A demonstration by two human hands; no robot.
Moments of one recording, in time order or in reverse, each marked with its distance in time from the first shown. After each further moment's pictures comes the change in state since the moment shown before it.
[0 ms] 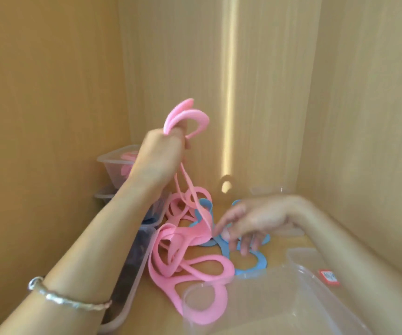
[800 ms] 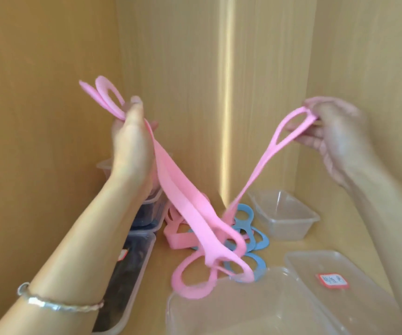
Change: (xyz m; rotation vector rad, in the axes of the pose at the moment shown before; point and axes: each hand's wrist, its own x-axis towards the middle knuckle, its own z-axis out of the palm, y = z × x) left_hand 0.008 0.013 -0.012 -0.561 0.271 -0.093; right_hand -0.073 -0.012 -0.061 0.802 1.319 -0.626
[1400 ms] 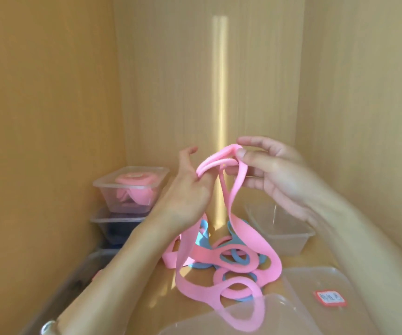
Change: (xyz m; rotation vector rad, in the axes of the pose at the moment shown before) left_hand -0.025 -0.039 0.014 0.763 -0.526 0.150; right_hand -0.038 0.002 0.040 0.082 -0.421 0.249
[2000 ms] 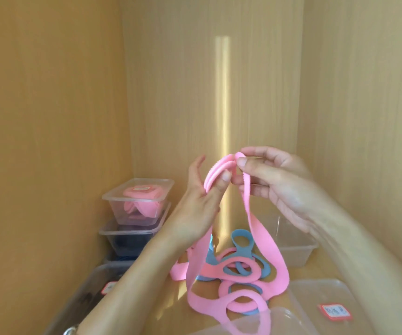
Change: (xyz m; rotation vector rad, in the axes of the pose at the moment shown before) left_hand -0.005 0.003 0.002 -0.235 -0.090 0.087; right_hand -0.009 -0.011 0.009 -0.044 0.042 -0.048
